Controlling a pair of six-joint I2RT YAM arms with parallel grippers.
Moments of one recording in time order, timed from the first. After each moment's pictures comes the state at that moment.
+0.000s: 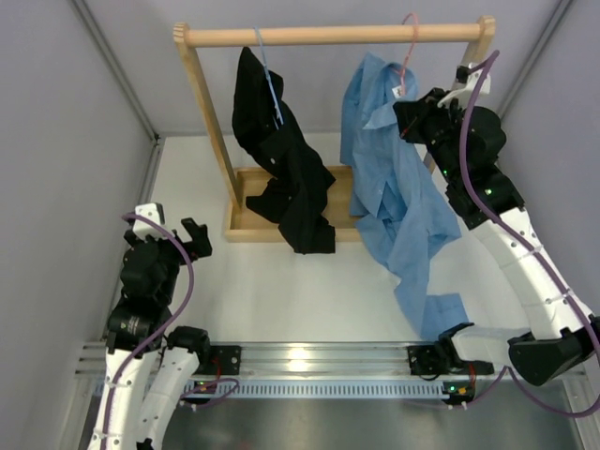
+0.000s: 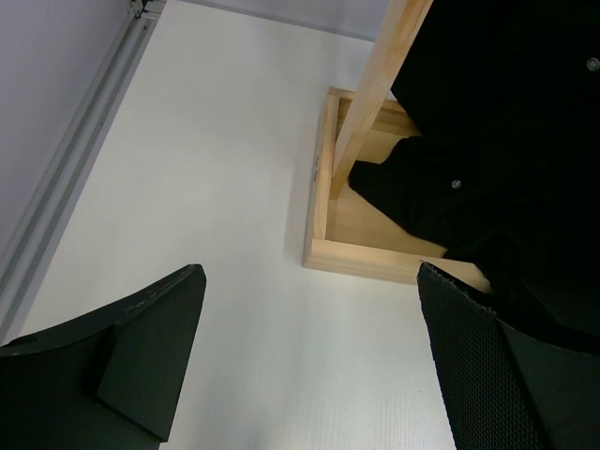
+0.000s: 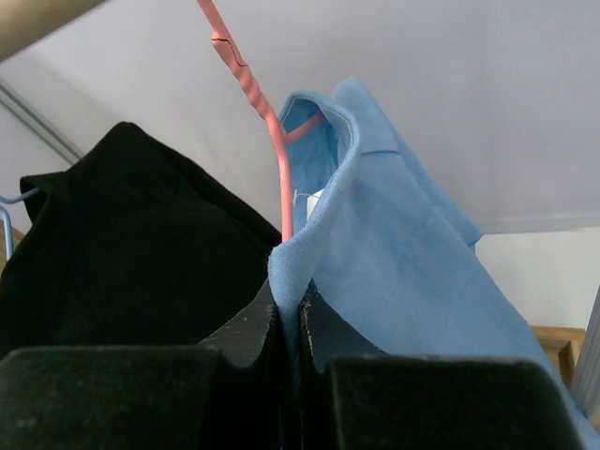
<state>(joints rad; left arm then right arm) -0.16 0.42 0.76 -0.55 -0.21 -0.24 0.43 1.23 1.48 -0.17 0.15 0.40</state>
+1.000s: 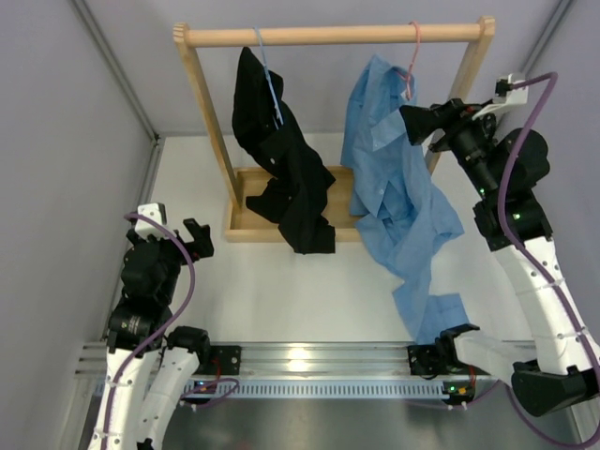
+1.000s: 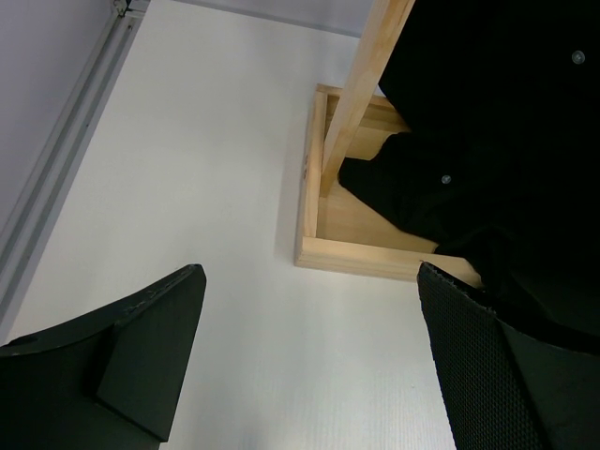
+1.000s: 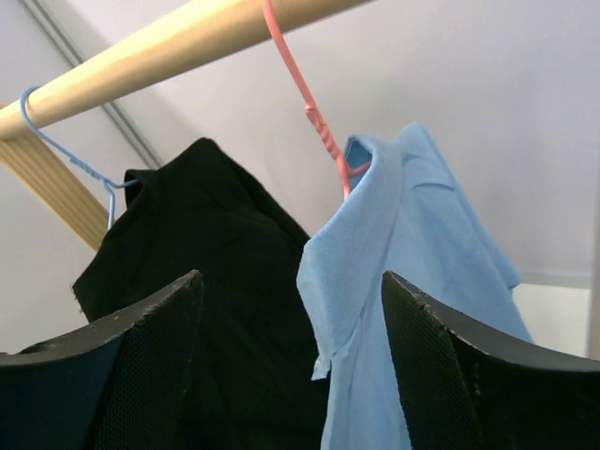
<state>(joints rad) -0.16 0.42 0.75 -0.54 -0.18 -0.24 0.27 1.08 1.35 -0.04 -0.15 0.44</state>
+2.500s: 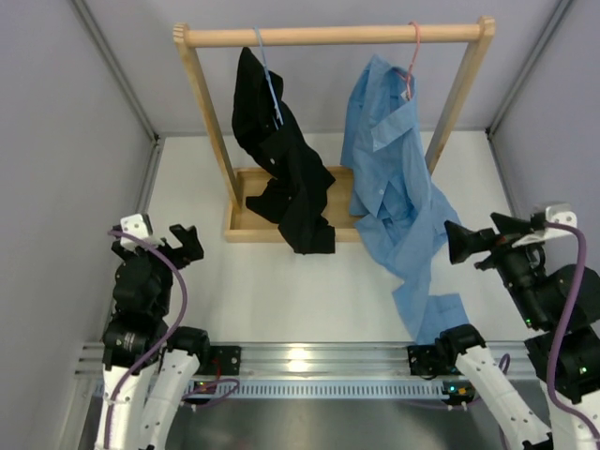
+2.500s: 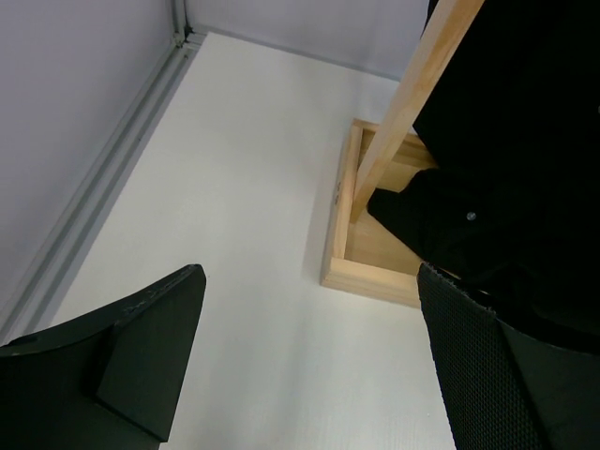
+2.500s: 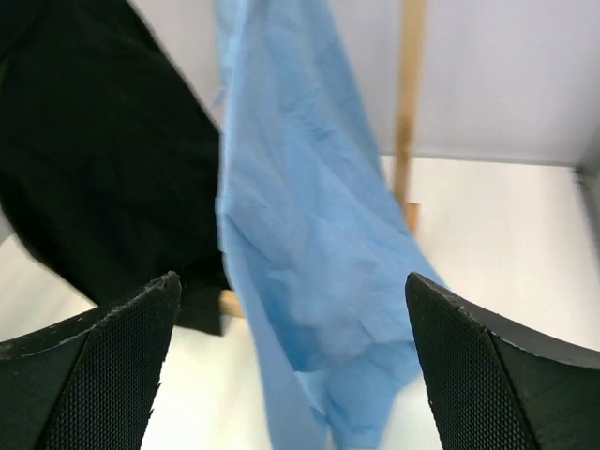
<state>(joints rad) -0.16 0.35 0.75 -0.55 -0.28 -0.24 0.29 0.42 1.10 -0.65 -0.01 0.14</state>
